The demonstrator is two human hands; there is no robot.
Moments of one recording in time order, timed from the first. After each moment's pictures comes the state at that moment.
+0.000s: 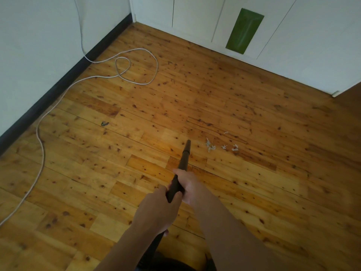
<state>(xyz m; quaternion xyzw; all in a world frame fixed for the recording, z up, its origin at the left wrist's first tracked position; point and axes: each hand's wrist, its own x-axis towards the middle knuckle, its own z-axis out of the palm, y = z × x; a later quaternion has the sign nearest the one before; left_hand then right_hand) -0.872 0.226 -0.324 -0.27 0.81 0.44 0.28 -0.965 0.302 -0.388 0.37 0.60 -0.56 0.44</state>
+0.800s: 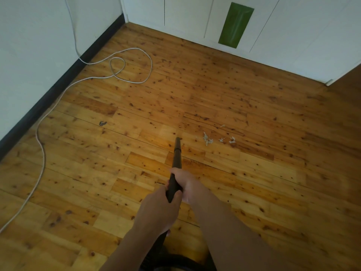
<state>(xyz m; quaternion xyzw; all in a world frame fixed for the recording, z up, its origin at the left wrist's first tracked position) -0.842 0.245 -0.320 -0.27 0.82 0.43 0.27 -0.934 0.317 -0.385 0.36 0.58 -0.57 0.46</state>
